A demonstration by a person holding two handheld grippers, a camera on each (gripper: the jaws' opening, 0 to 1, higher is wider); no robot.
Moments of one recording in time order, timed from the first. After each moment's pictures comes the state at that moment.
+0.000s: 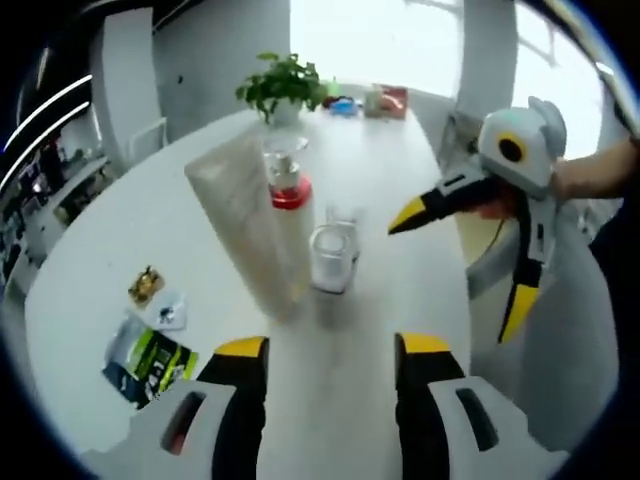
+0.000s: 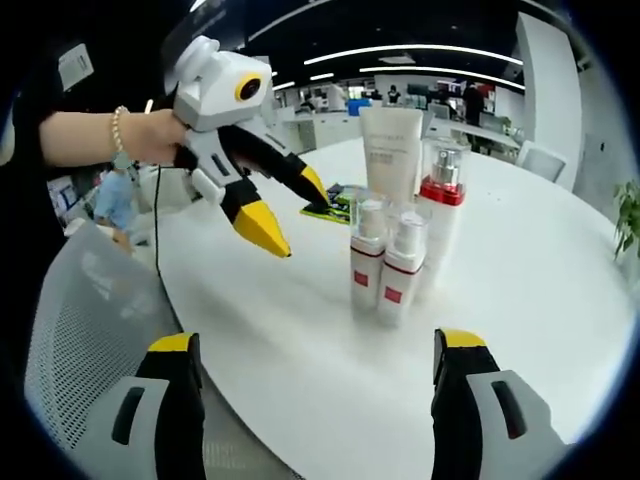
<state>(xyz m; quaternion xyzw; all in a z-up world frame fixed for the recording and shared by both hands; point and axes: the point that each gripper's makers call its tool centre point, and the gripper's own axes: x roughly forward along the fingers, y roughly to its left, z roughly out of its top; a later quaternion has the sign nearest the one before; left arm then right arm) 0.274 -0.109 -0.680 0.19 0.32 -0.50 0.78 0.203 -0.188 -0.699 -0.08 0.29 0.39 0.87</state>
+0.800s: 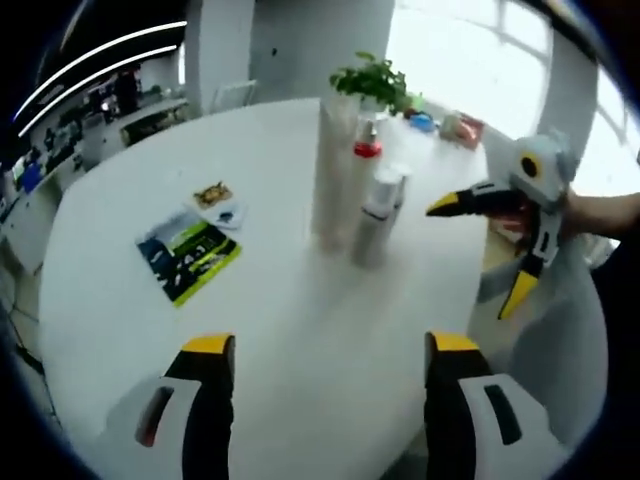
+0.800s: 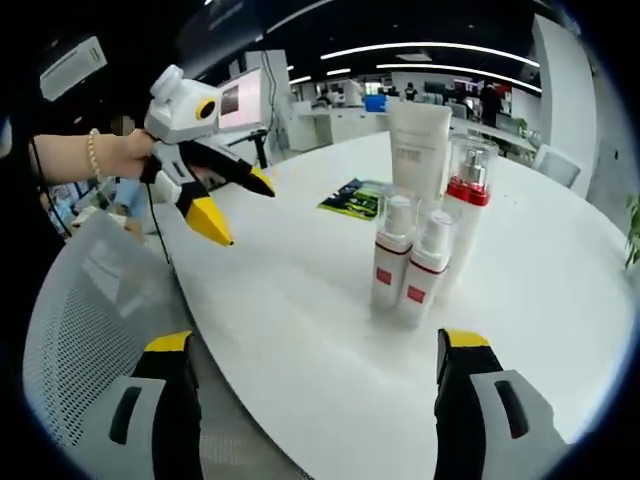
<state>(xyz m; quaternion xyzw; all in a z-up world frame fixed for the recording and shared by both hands) 0.236 -0.016 -0.691 0.08 0.37 -0.36 0.85 0.194 -0.175 -0.702 -0.09 0.30 0.42 0.85</state>
